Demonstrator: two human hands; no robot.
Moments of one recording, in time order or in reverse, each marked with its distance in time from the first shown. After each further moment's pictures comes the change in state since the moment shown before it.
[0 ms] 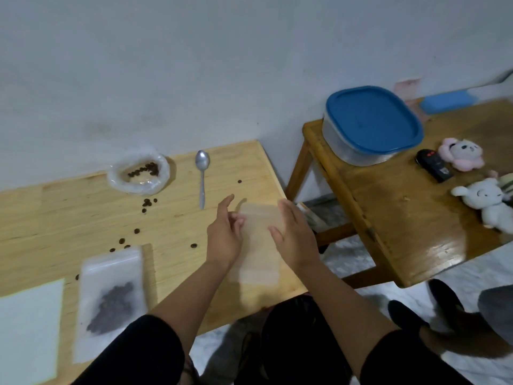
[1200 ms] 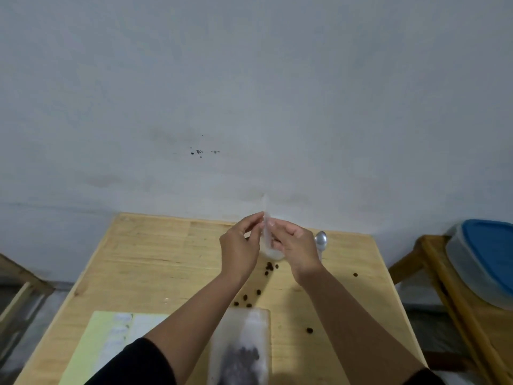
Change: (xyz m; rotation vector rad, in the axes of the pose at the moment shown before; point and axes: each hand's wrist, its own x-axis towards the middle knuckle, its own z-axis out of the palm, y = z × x) left_hand 0.073 -0.024 -0.253 -0.276 0.411 -0.044; right_hand 0.119 -0.297 0.057 1.158 -0.463 0.282
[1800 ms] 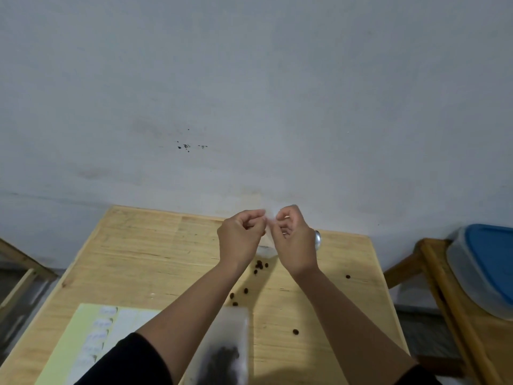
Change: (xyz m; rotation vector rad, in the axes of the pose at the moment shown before) left_hand 0.006 0.019 0.030 -0.119 0.021 -0.182; right_hand 0.013 -0.001 -0.027 -0.571 0.168 -0.348
